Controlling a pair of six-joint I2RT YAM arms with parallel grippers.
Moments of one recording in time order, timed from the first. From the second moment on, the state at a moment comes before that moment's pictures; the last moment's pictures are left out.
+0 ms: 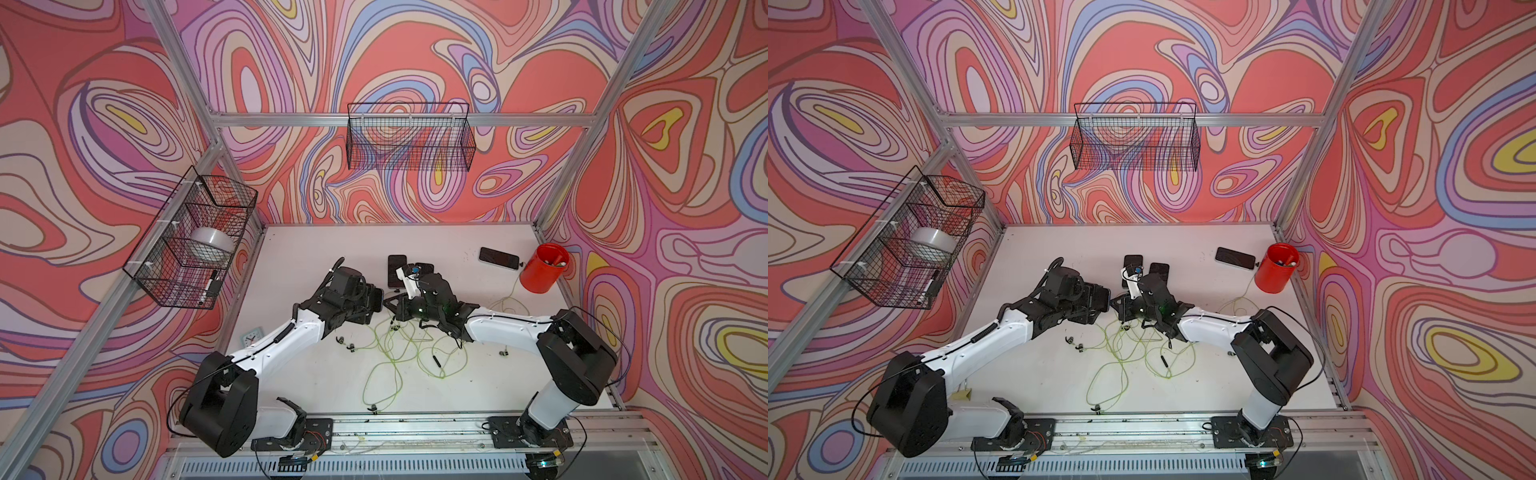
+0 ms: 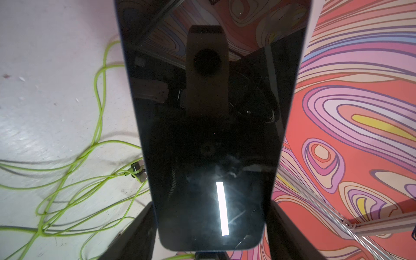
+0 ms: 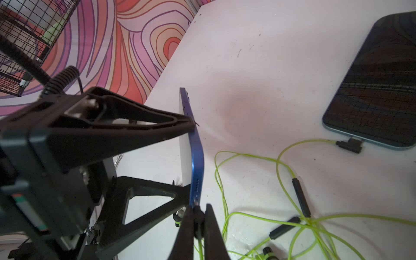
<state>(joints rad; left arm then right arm) -0.50 1.35 0.85 -0.27 0.10 -1.87 0.75 1.67 0.92 0.28 -0.29 0.54</state>
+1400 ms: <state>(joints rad) -0.31 1.71 1.35 -0.58 0.06 -1.24 0.53 1.47 1.04 -0.35 -0.18 0.35</state>
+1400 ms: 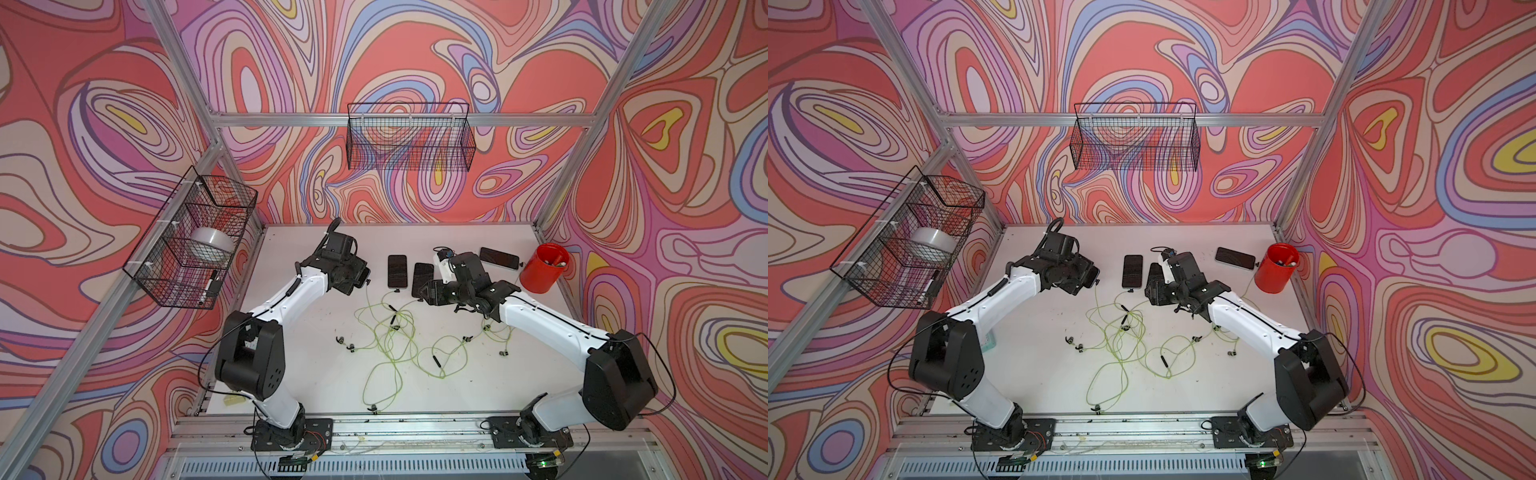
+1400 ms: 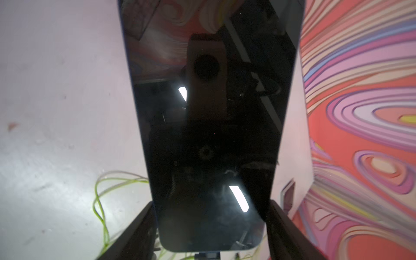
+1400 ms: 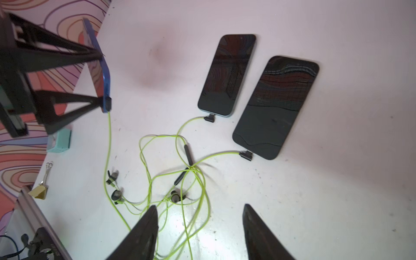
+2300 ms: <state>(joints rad) -0.31 2.18 1.67 -0.80 -0.08 -0.15 0.36 1.36 0.71 -0.12 0.26 0.12</state>
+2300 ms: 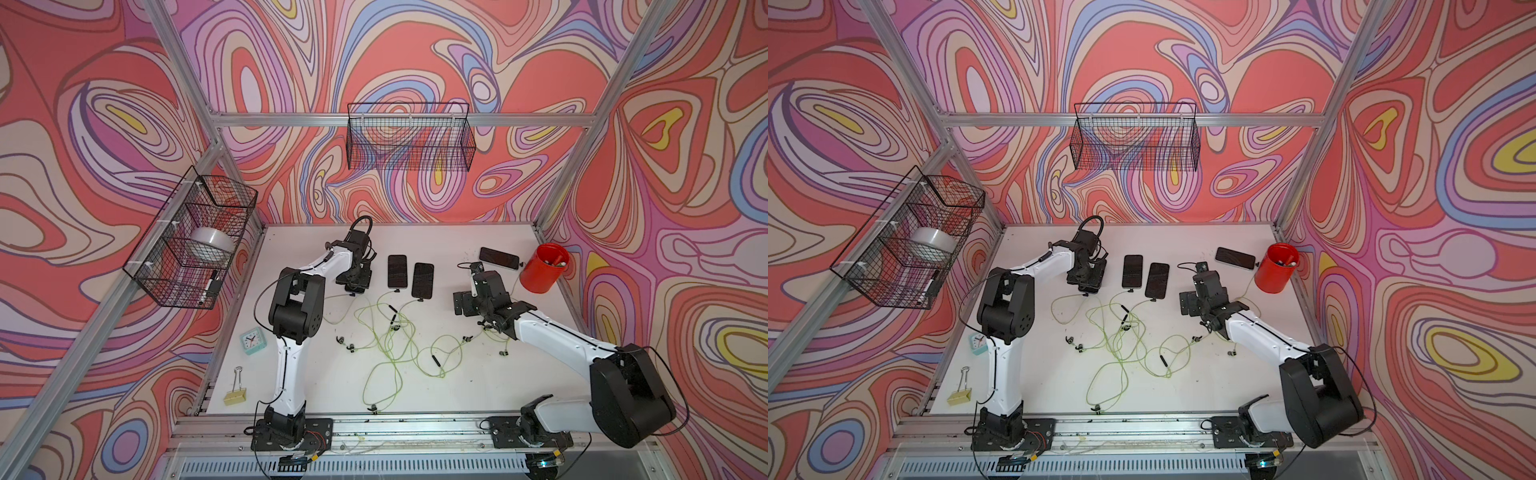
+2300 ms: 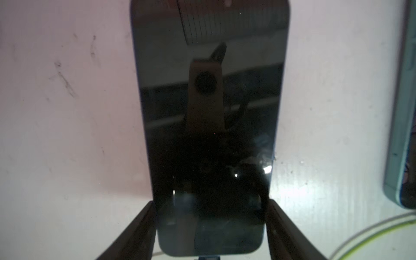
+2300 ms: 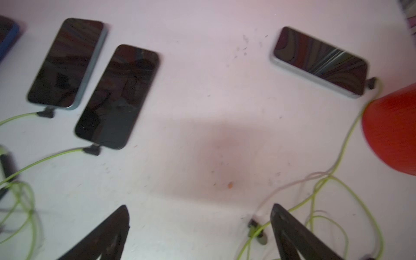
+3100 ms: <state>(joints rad) -0.31 1.53 1.05 -0.34 -0.31 -0.12 0.11 1.66 0.54 0.72 0.26 -0.04</state>
